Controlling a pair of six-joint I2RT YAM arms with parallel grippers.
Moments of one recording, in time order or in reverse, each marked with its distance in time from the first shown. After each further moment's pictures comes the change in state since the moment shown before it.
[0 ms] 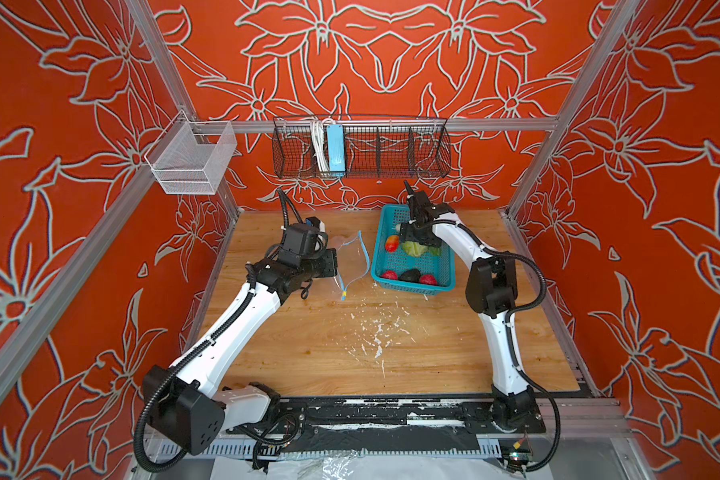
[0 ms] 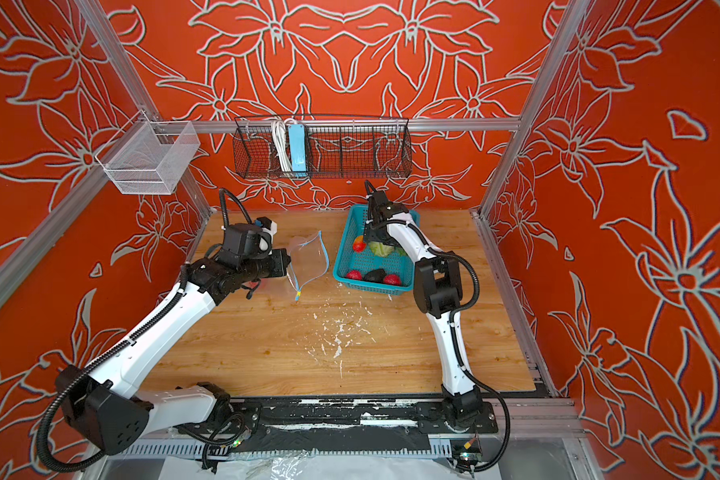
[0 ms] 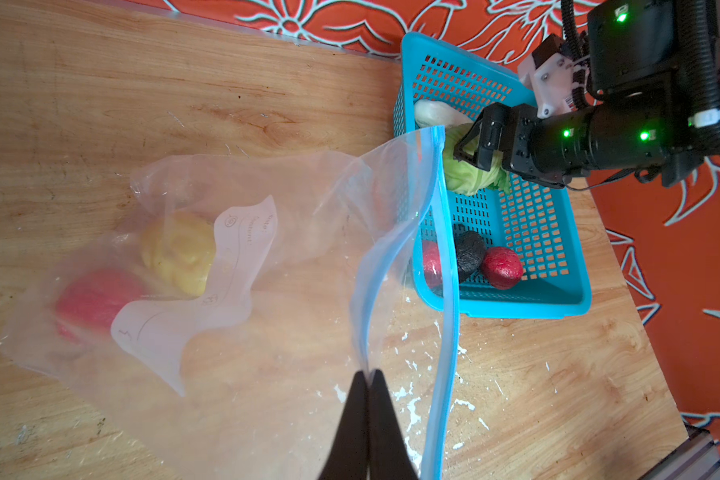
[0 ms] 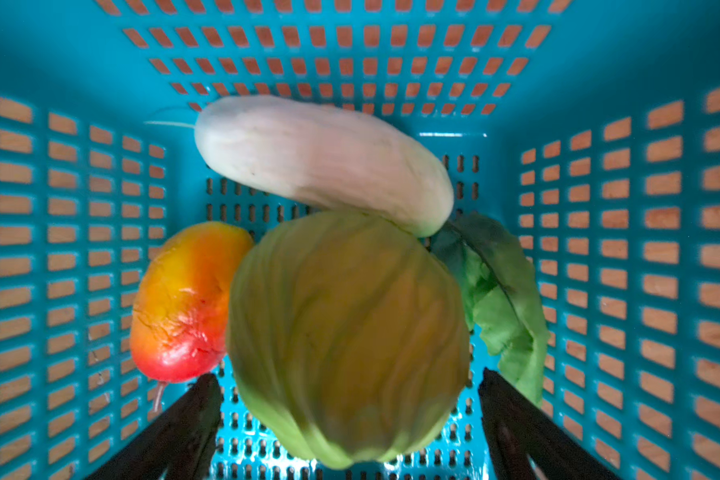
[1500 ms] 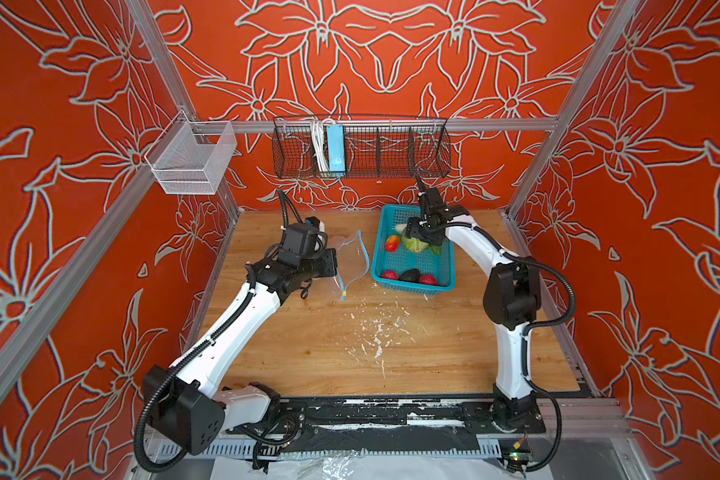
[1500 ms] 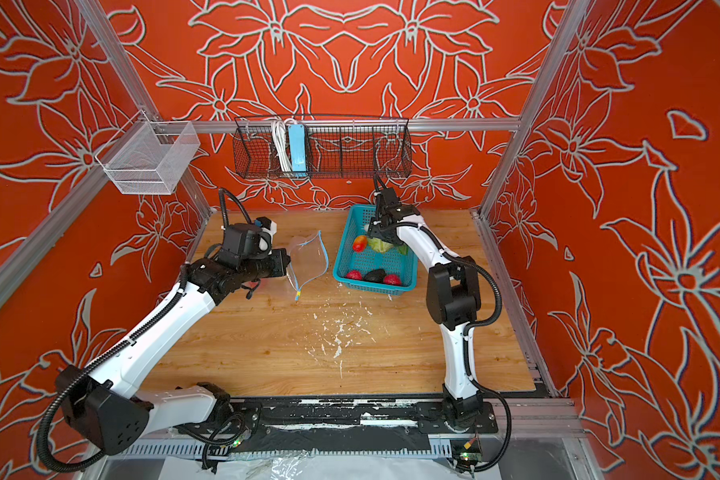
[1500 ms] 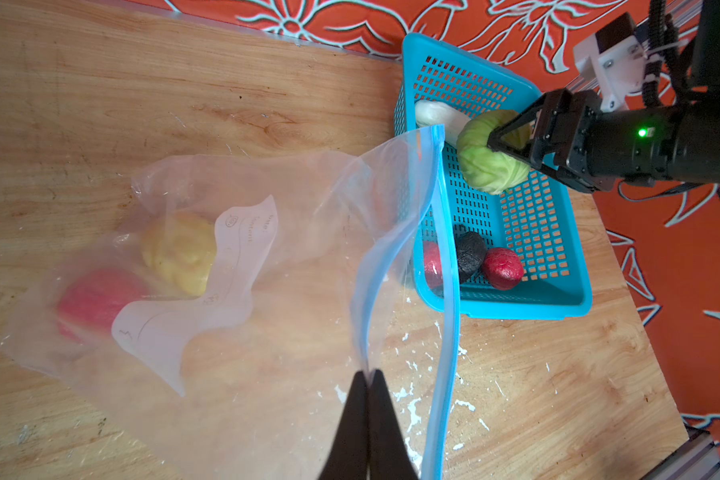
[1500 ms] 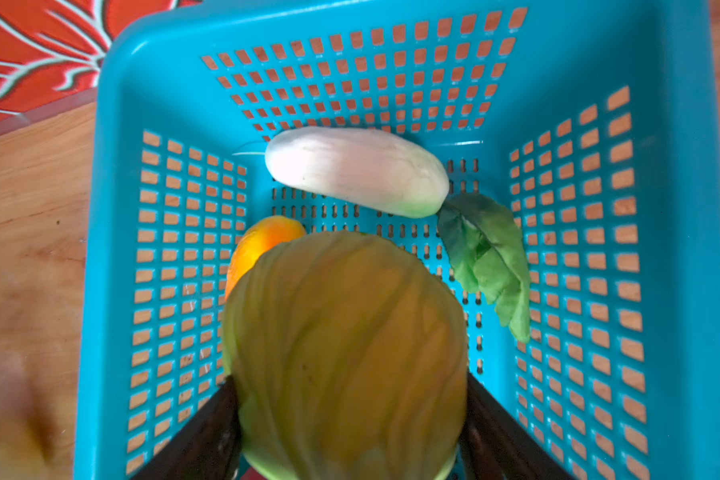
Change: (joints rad) left arm 0.005 0.000 0.000 0.000 0.000 0.000; right arm -0.008 -0.246 -0.280 0.166 -0.085 0.062
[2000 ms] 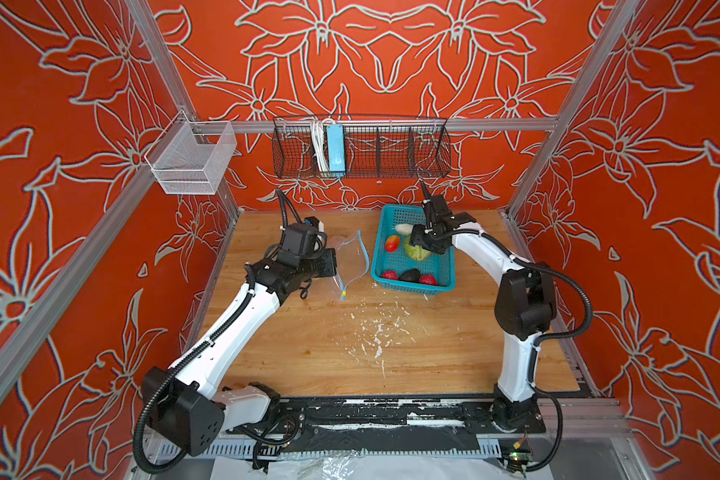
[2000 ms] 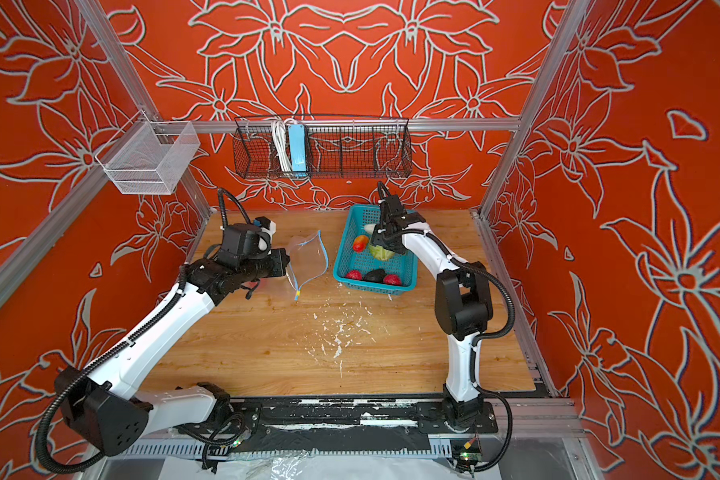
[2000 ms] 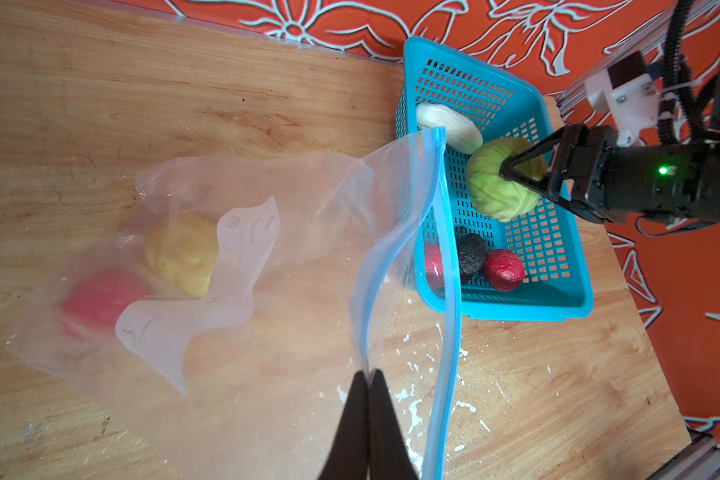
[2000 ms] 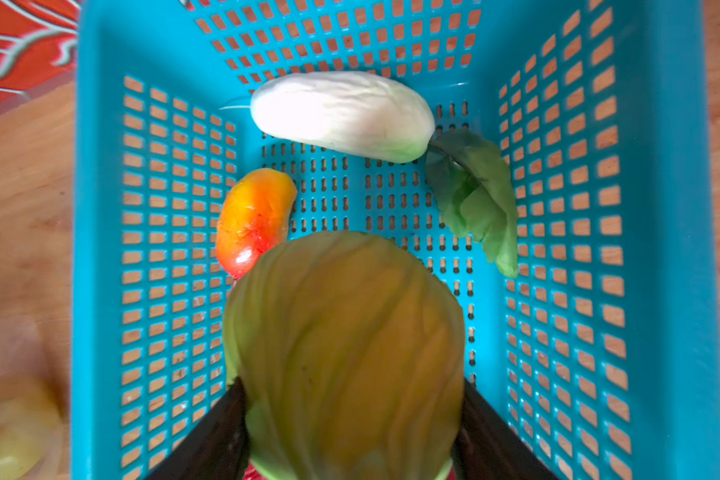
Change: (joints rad) left arm 0.001 -0.005 -0.002 0.000 -0.008 0.000; right arm 0.000 -0.137 -0.198 0.058 -0.037 0.040
